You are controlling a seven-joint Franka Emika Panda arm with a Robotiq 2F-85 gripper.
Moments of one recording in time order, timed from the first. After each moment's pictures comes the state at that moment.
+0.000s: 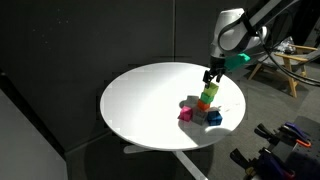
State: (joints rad) arm 0.00 0.21 -0.02 -2.31 -0.02 2.55 0.00
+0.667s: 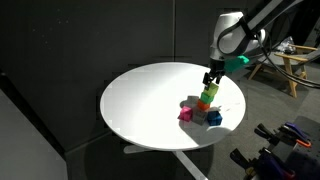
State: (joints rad) arm 0.00 0.23 -0.02 -2.31 -0.02 2.57 -0.01
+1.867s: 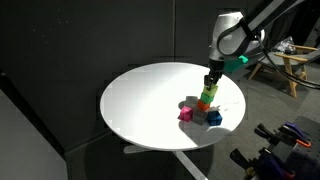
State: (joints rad) arm 0.00 0.23 -0.02 -2.31 -0.05 2.57 -0.02
